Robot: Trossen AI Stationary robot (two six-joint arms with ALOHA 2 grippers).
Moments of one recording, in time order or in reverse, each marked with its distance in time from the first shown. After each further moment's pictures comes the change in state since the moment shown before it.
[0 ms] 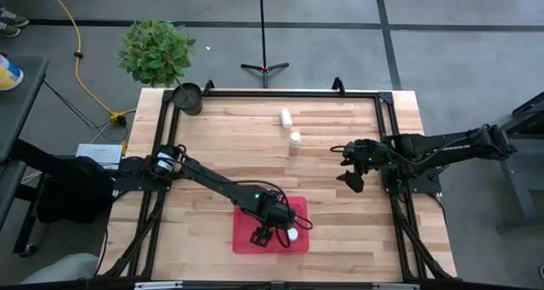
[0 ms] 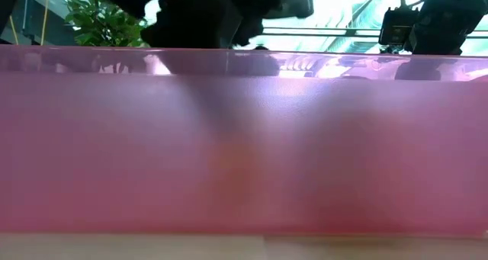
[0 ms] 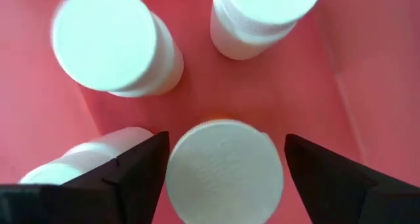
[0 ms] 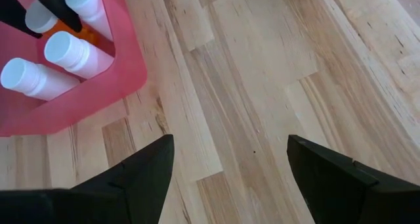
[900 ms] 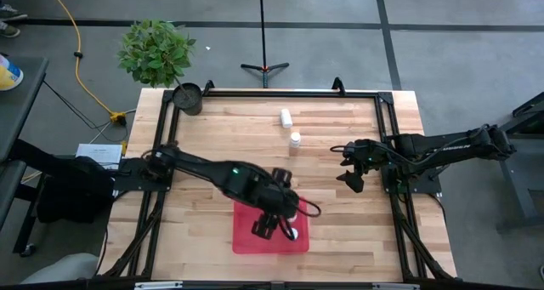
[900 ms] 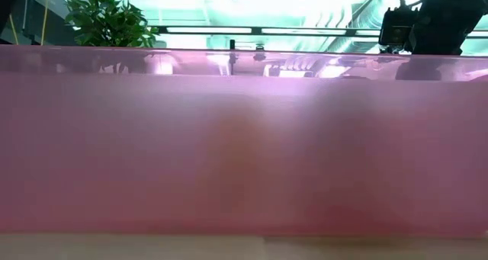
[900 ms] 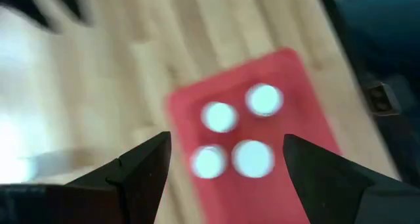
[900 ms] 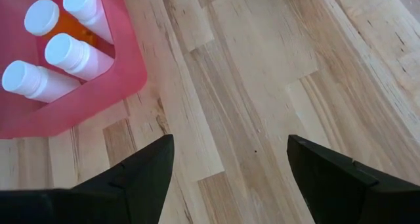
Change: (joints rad) left arm 0.000 -0.007 0.689 -0.530 -0.168 0.036; right arm 0.000 0.000 0.000 0.000 -0.001 0.014
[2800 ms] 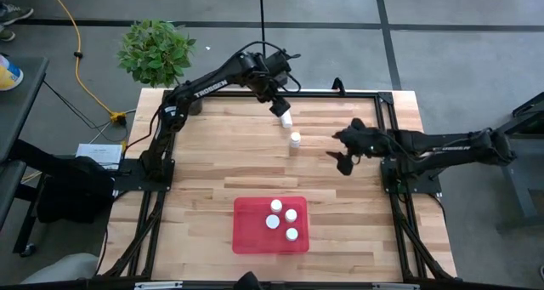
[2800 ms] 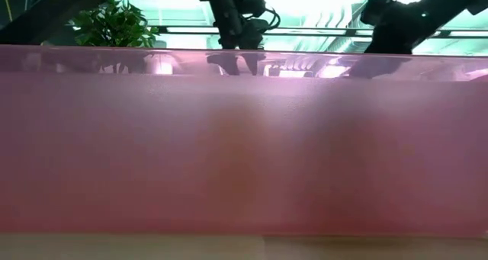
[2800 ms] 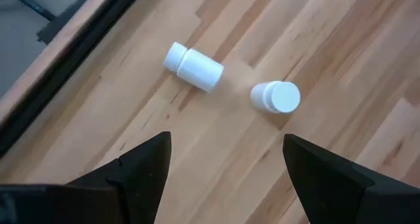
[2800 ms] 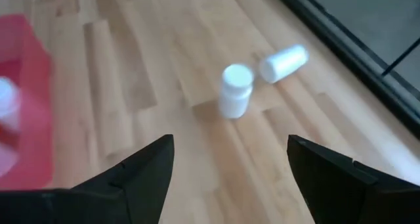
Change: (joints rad) left arm 0.816 0.031 -0.053 -0.033 0.202 -0.273; right arm -0.111 0.000 0.000 0.255 0.278 -0.333
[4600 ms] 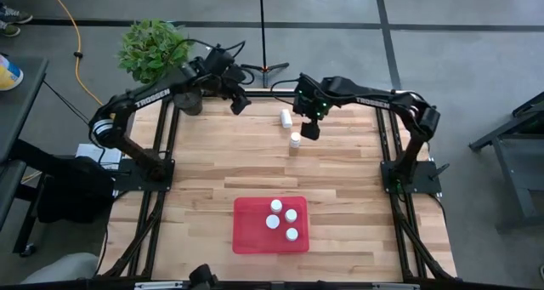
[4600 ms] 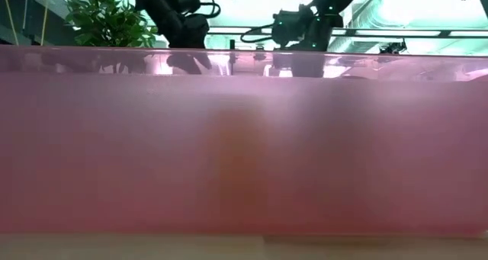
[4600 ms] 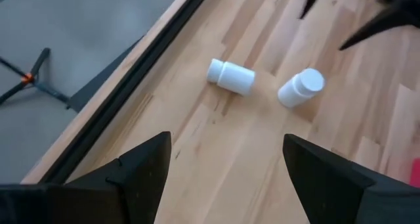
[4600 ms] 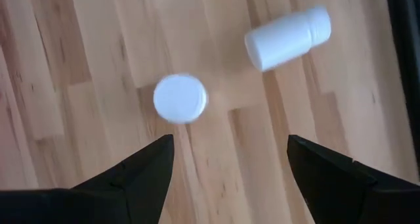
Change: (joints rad) left arm 0.230 -0.643 -0.940 0.618 0.164 0.299; right arm -0.416 0.938 0.895 -0.566 -0.375 -0.416
